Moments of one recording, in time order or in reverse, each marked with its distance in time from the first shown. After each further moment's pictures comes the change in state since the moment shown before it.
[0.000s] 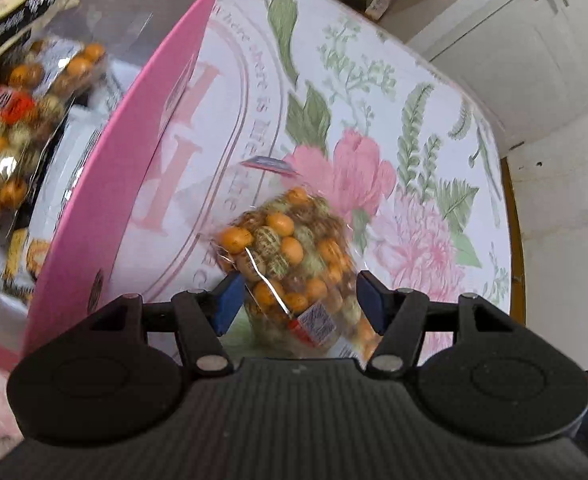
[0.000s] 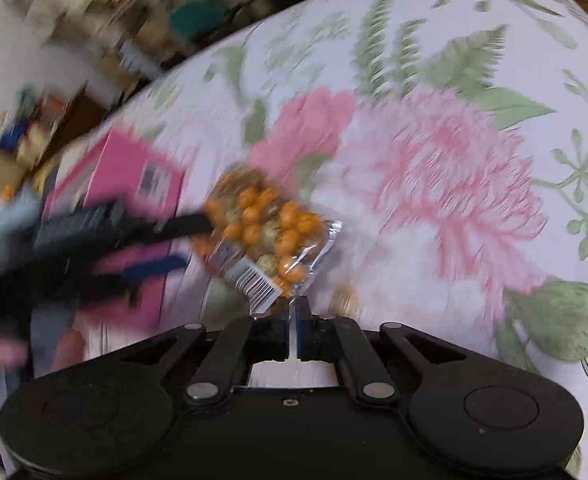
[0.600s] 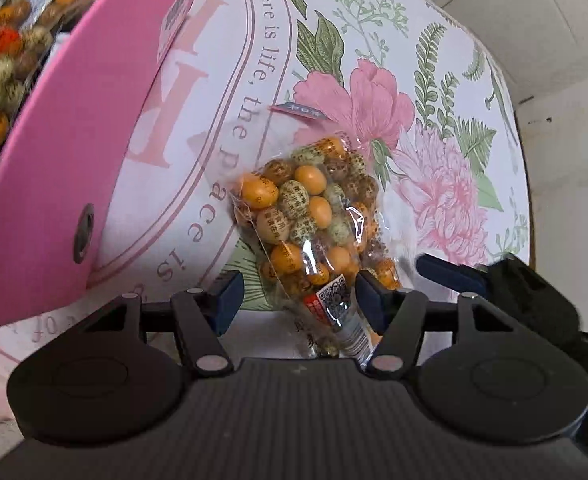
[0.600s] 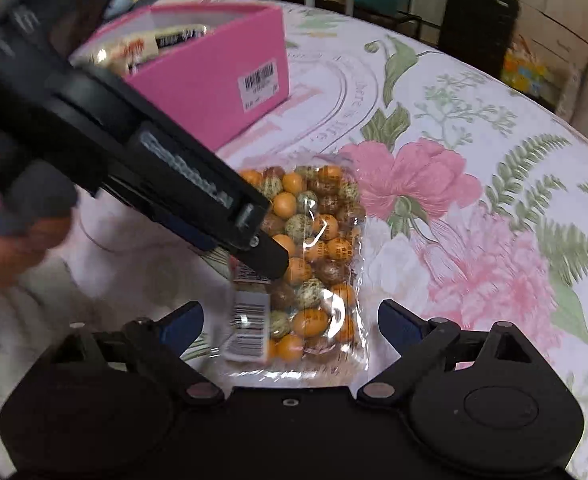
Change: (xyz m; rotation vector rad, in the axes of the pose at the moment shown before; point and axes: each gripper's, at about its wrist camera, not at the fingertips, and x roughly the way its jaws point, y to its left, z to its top) left arm 0.022 0.009 -0.023 0.028 0.120 0.005; right arm 0.051 0.046 0.006 -0.698 -0.004 -0.164
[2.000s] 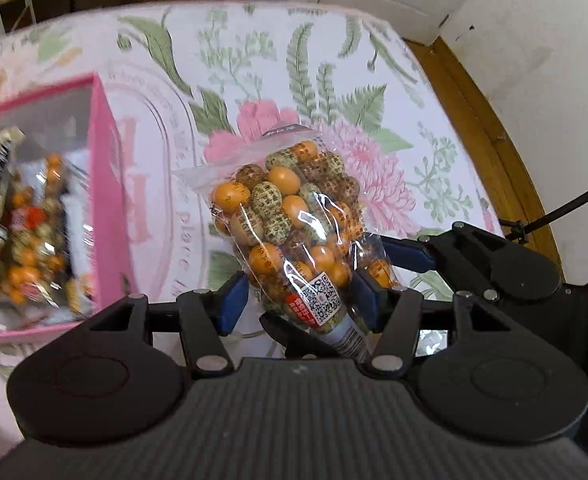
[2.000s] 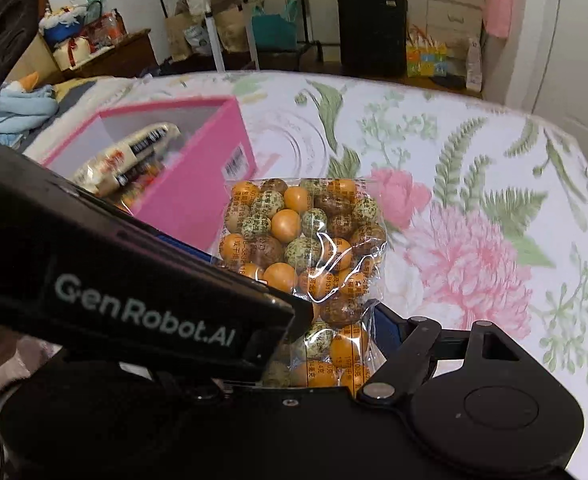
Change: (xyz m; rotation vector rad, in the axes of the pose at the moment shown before) left arm -0.118 -0.076 -0.020 0.473 -0.019 0.032; right arm -0.089 0.057 0.021 0.332 -0.174 -0.125
